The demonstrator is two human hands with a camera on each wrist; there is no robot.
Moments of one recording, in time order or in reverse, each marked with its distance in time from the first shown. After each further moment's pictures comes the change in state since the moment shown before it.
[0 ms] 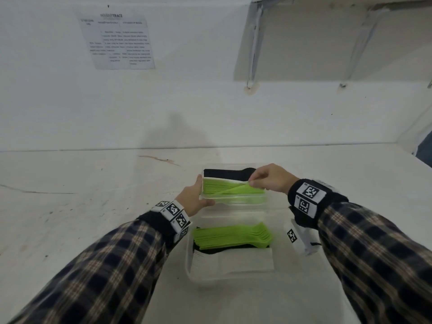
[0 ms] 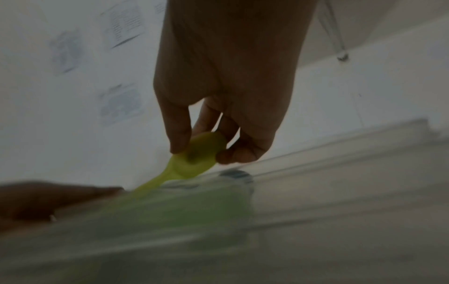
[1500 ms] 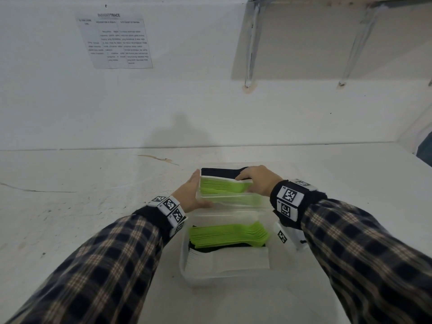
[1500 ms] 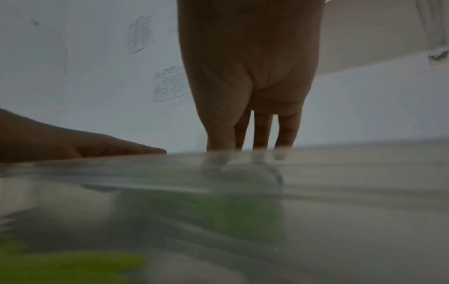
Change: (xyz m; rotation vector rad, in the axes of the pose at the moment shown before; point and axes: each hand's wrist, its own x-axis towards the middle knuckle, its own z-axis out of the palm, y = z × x) left_hand -0.002 0.007 -0.006 0.054 -0.031 0.054; right_hand 0.008 -0.010 0.015 -0.558 -0.095 -0.133
